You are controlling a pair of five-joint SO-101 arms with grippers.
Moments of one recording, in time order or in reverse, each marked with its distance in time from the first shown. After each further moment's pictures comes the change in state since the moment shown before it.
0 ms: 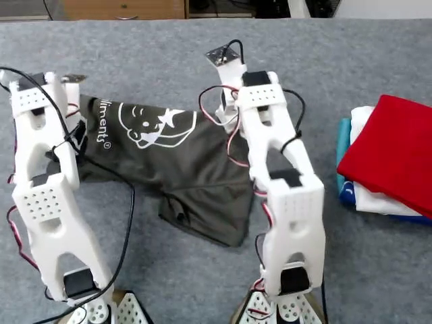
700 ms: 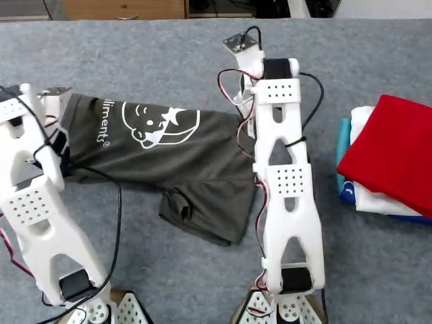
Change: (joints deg) left arm -8.6 -1.4 0.8 0.3 -8.4; right arm 5.1 25.6 -56.0 25.7 4.0
